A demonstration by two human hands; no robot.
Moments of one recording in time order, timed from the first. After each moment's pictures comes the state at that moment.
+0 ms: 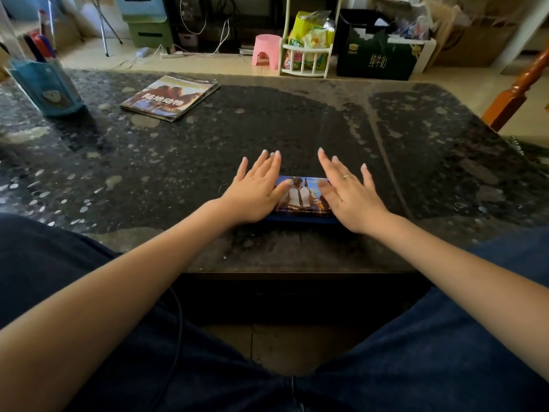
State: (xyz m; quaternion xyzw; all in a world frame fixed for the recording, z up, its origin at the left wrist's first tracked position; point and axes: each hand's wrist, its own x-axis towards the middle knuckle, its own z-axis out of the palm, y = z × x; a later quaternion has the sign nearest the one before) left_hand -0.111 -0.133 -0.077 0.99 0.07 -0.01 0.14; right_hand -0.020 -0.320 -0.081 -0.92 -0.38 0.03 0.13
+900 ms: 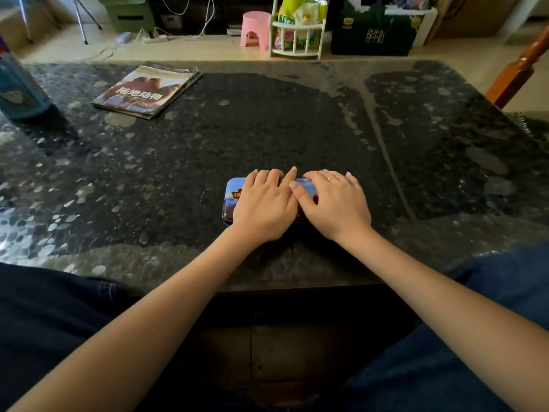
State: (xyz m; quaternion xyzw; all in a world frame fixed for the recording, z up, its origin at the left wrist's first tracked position) left_hand -0.094 -0.172 -0.093 0.99 0.07 0.07 0.04; right_hand -0.025 -0.295 -0.097 -0.94 -0.32 -0.06 0.14
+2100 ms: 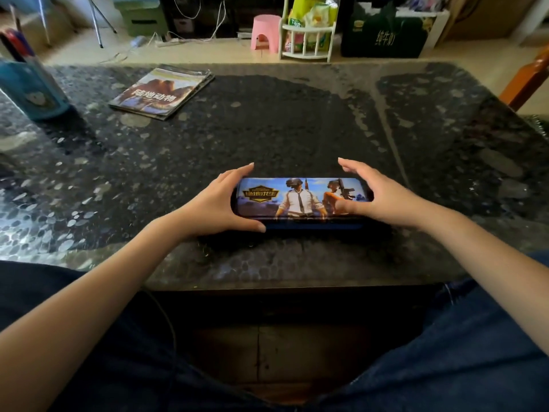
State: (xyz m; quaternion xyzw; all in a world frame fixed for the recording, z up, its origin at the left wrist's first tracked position) left_hand -0.141 -0.085 -0.082 0.93 0.09 -0.03 0.35; right_hand 0.012 -0.347 -0.065 -0.88 -0.35 0.19 0.27
